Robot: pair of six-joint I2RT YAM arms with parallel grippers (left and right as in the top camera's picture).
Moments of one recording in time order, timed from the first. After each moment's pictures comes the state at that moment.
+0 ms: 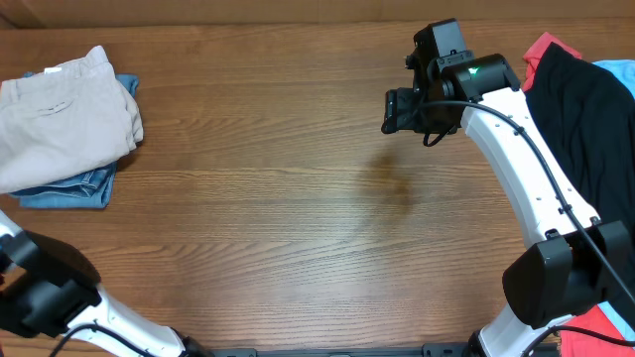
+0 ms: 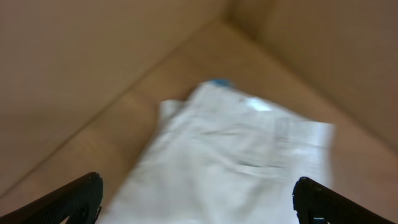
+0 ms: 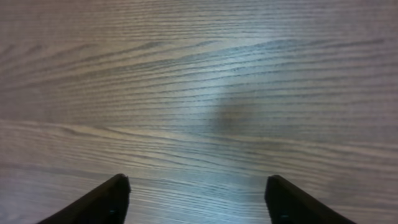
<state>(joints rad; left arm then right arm) 0.72 2.00 2.14 -0.88 0.14 -0.11 0.27 1.84 1.73 -1.11 -0.08 0.29</state>
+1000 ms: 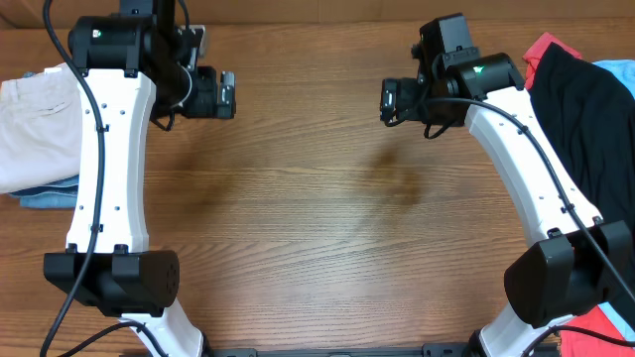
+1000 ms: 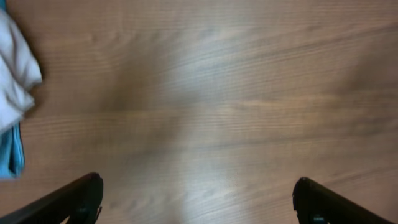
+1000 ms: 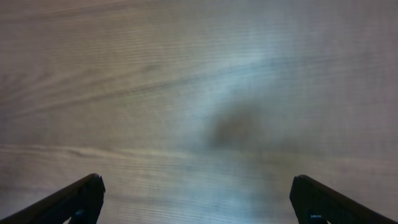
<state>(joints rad) -0.05 1.90 2.17 -1.59 0.13 -0.05 0.26 1.84 1.73 -1.08 -0.07 0.33</state>
